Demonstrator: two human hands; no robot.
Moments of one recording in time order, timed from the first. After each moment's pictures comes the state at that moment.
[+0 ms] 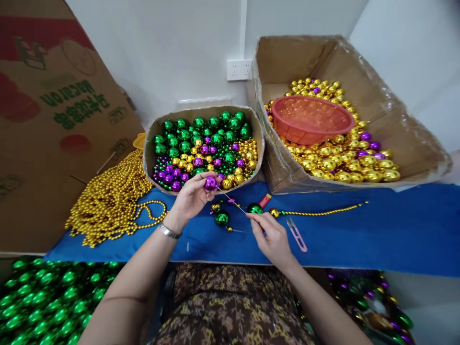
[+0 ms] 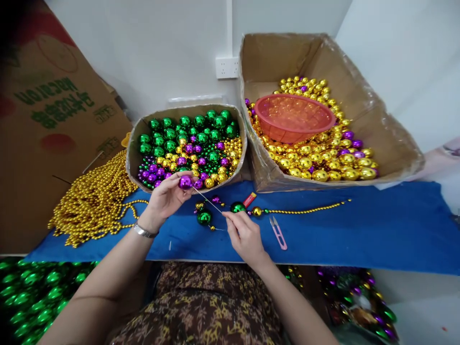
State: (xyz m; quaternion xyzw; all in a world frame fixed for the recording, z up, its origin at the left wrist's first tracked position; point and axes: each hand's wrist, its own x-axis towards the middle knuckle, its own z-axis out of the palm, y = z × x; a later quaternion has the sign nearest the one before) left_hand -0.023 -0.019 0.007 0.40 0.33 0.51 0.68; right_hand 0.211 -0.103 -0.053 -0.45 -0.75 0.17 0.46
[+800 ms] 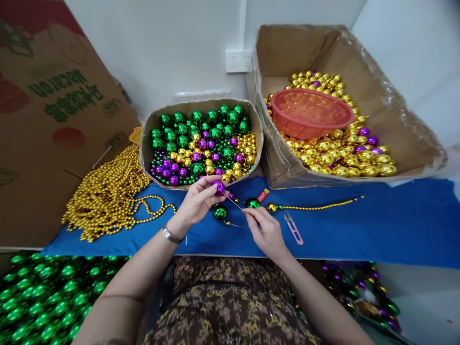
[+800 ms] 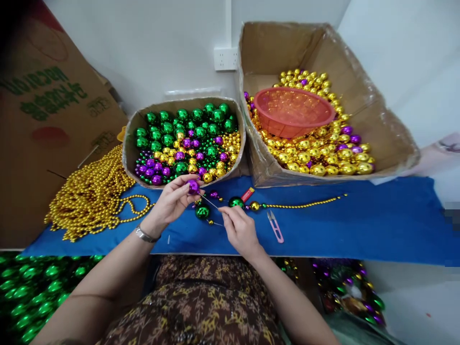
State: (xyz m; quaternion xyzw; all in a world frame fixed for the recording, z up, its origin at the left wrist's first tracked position) left_hand 0.001 -0.046 0.000 0.41 0.35 0.51 0.66; right_hand 0.205 -0.103 -0.056 -0.47 -0.74 0.19 0.44
